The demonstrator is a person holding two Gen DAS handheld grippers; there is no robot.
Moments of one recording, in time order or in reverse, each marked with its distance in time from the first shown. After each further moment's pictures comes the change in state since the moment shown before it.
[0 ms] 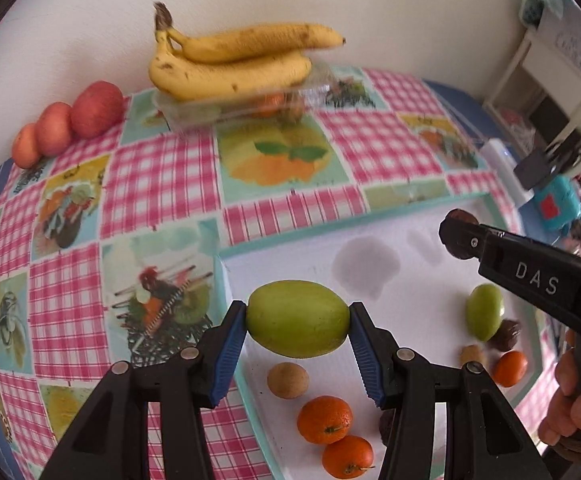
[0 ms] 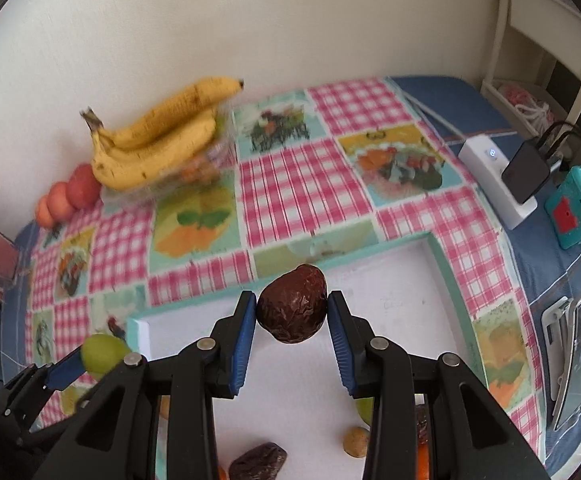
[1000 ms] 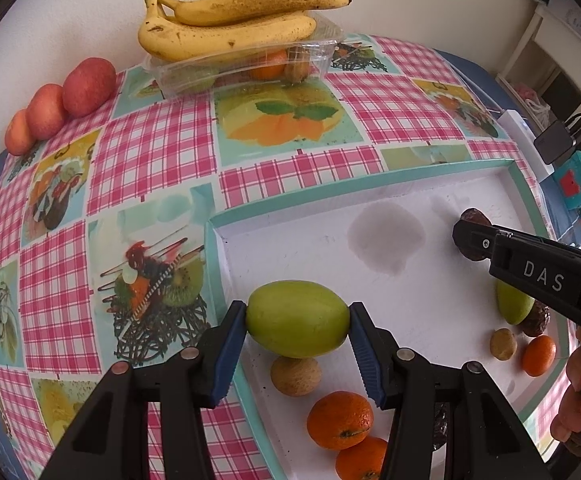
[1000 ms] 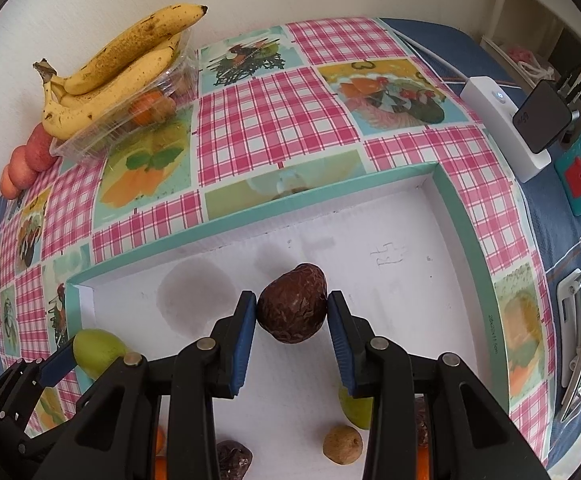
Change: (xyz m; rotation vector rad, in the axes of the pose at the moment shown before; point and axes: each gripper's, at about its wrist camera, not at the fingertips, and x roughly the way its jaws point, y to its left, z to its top) left arm 0.027 0.001 -0.009 0.007 0.064 0.031; right arm 0.046 -0.009 -0.019 0.008 0.136 -0.058
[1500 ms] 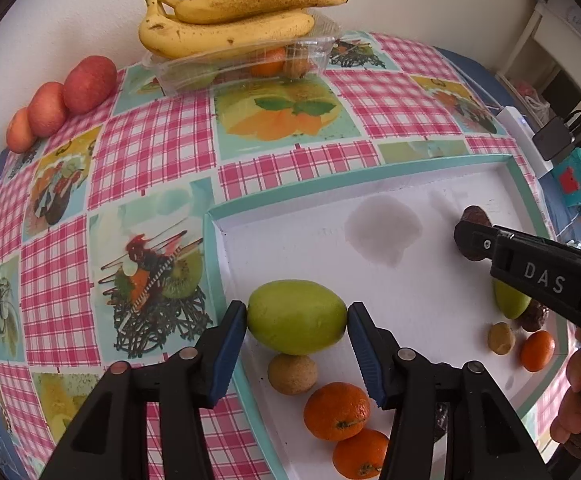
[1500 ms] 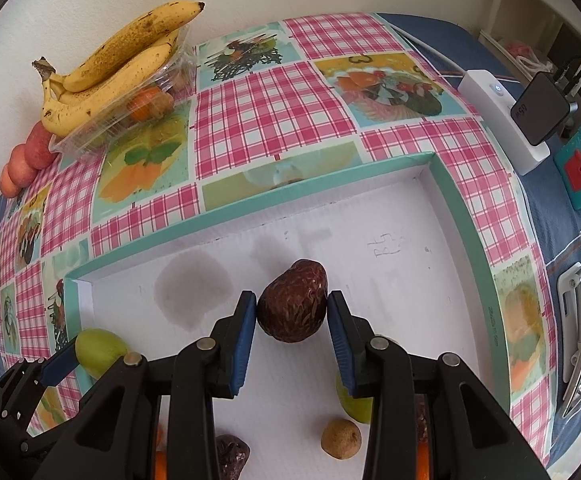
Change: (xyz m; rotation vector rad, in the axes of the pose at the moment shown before) left arm -0.007 -0.003 -0.001 -0.007 0.004 0.003; right arm 0.001 -0.004 -0.004 0.004 0.010 0.004
